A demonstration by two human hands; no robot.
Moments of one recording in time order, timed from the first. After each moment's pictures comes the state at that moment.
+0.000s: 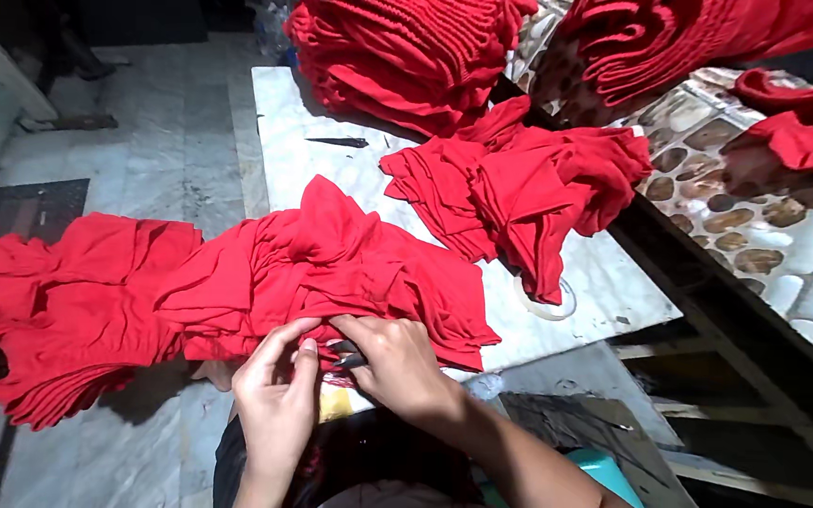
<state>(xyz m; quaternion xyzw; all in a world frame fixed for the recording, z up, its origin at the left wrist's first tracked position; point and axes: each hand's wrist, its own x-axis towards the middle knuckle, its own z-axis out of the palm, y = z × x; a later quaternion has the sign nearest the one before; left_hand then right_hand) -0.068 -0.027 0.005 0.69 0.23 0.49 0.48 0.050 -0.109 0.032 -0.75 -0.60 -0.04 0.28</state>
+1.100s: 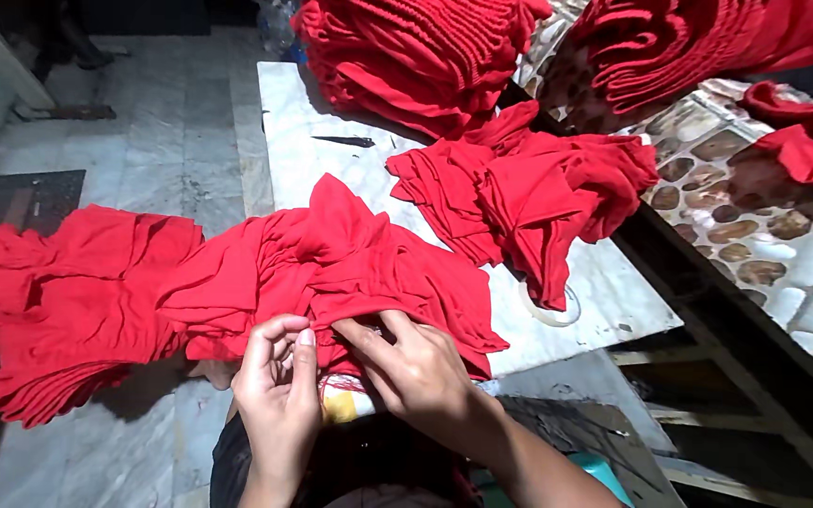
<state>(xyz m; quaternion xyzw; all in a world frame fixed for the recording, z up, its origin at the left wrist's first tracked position) -0.061 -0.026 0.008 0.65 0.23 0.54 0.48 0.056 -0.116 0.035 -0.69 -0.65 -0.15 0.29</state>
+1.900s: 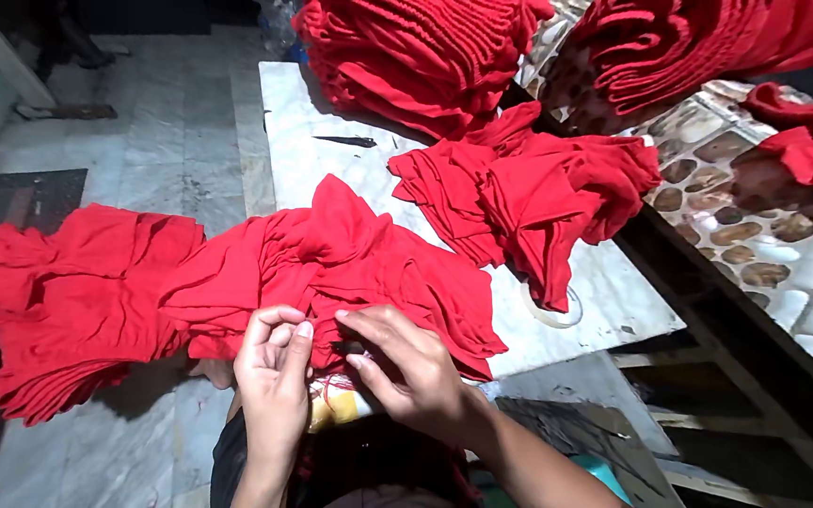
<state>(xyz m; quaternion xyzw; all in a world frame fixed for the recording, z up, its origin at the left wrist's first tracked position) -0.059 -0.020 0.010 0.53 0.22 0.50 0.65 0.059 -0.110 0.027 -0.60 -0.66 -0.06 0.45</state>
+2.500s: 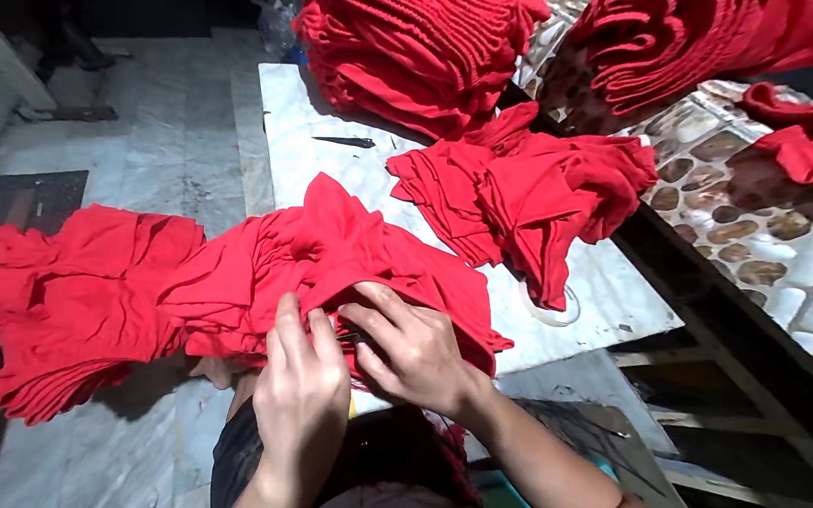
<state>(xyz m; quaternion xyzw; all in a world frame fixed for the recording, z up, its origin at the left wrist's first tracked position) -0.051 -0.039 0.029 0.86 0.35 0.37 -0.08 0.071 -0.105 0.031 -0.65 -0.66 -0.19 0.31</state>
